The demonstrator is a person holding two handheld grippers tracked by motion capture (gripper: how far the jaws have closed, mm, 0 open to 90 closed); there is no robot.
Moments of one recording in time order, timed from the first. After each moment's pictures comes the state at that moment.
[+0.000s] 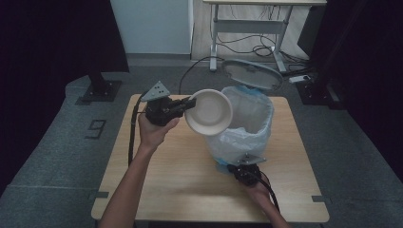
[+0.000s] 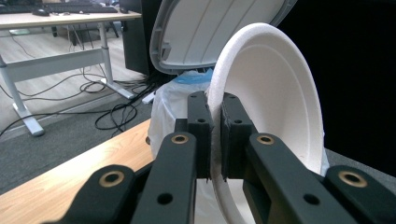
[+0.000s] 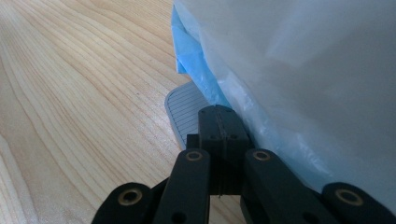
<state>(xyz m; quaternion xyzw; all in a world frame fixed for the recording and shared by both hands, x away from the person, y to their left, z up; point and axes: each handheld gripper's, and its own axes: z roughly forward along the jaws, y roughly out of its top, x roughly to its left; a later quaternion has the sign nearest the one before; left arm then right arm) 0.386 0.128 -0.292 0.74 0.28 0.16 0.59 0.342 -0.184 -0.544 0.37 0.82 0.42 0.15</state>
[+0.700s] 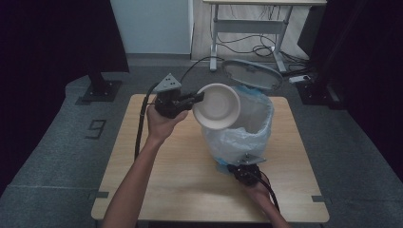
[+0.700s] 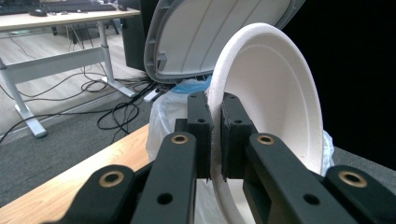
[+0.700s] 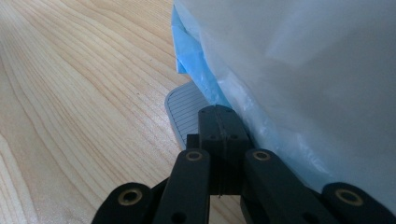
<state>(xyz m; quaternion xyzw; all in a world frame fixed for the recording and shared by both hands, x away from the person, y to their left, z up) 0.402 0.106 -0.280 0.75 0.28 0.17 0.57 0.342 -0.184 -0.545 0.37 0.82 0.42 0.15</state>
